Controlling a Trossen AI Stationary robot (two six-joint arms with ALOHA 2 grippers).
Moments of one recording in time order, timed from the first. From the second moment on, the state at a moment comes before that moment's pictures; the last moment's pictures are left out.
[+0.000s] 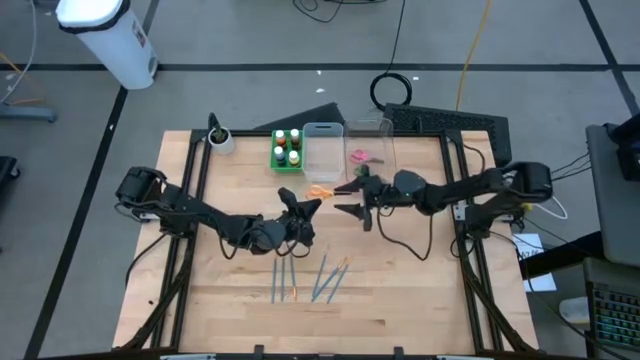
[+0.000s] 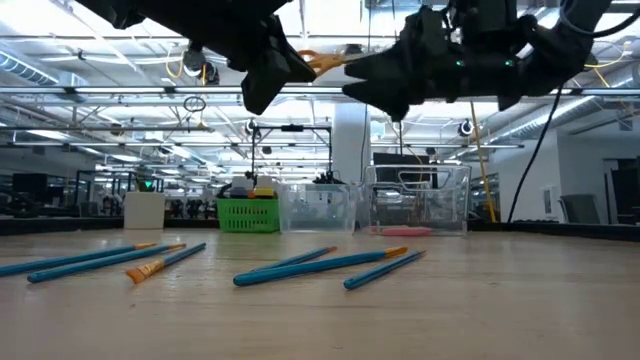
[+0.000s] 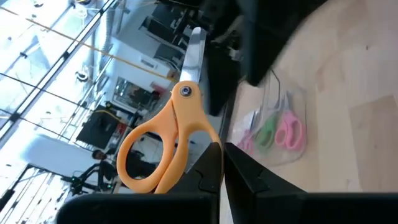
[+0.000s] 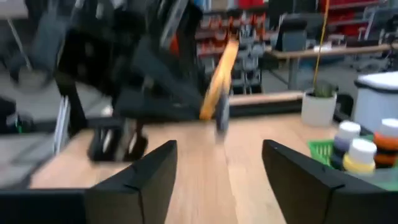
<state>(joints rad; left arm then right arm) -0.28 1.64 0.85 0.59 -0.95 0.81 -0.14 1.48 0.54 0.96 -0.16 0.09</state>
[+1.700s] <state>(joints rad) -0.27 1.64 0.85 0.52 -0.80 0.51 -0.23 1.50 0.60 0.98 -0.23 0.25</state>
